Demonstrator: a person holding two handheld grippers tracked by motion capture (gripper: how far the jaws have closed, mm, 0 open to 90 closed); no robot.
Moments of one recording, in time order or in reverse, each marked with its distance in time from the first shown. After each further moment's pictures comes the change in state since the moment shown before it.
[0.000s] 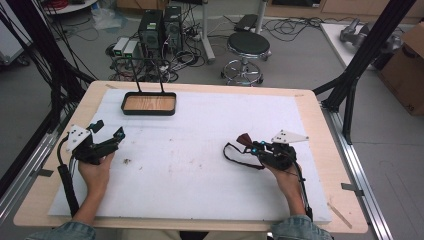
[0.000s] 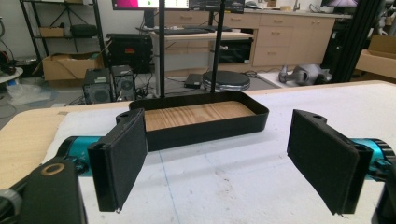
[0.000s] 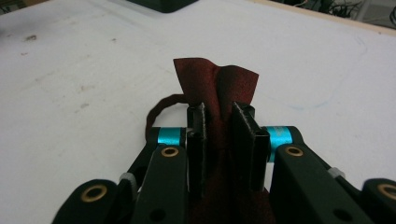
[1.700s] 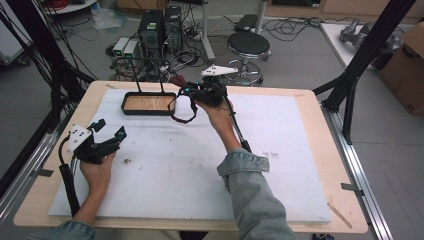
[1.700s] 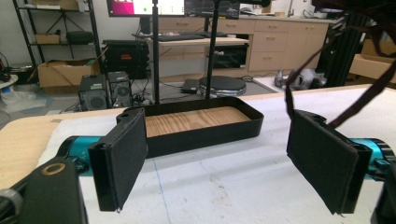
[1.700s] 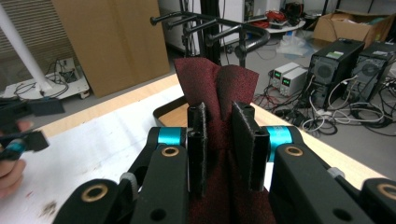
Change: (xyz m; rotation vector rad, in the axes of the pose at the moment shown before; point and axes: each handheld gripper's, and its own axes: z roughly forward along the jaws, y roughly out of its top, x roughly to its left) left arm -0.003 0.000 0.003 -0.025 -0.018 0.007; right arm 0.047 0.191 0.159 -0.163 0.145 -0.029
